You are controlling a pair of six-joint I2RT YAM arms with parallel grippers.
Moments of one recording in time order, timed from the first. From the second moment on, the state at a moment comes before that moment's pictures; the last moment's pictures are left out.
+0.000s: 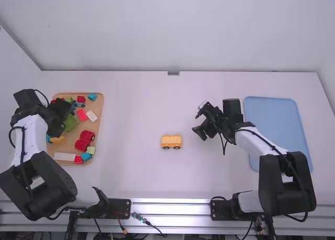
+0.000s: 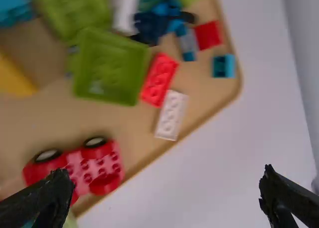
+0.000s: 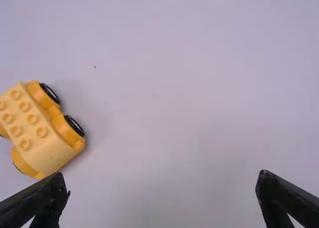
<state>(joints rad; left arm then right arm) 0.66 1.49 1.12 -0.69 0.24 -0.68 0.16 1.52 0.73 -0.13 -0.51 -0.58</state>
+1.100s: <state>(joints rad) 0.77 1.88 1.29 -0.81 0.00 -0.87 0.16 1.52 0.73 -0.13 -0.51 -0.58</state>
